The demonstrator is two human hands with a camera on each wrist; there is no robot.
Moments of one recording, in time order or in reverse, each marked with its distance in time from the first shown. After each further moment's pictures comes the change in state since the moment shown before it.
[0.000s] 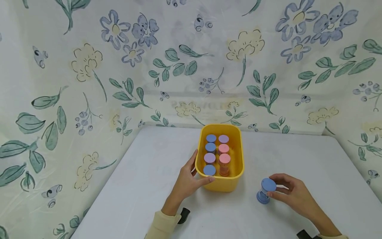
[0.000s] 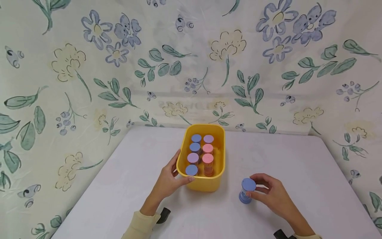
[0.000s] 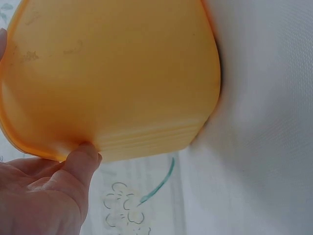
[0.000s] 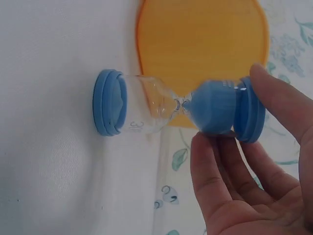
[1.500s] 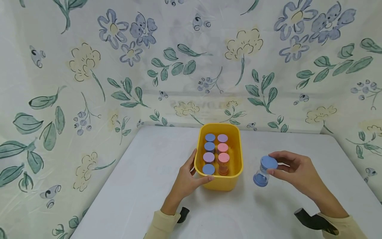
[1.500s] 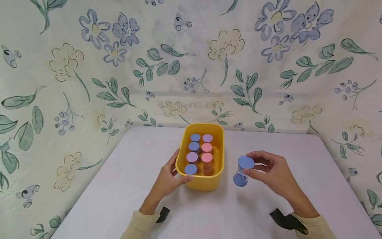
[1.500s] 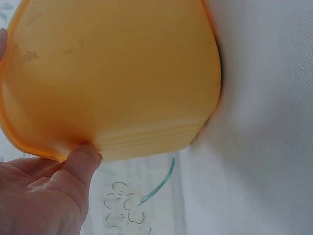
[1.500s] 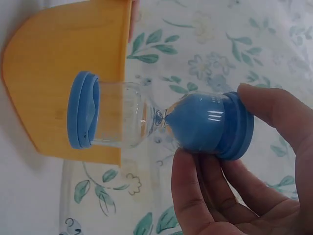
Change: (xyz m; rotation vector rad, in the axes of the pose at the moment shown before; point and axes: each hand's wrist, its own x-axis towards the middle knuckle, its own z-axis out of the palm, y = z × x) left_hand 0.001 -0.002 -0.001 -0.005 -0.004 0.020; right_hand 0.013 -0.073 -0.031 0.024 0.102 -0.250
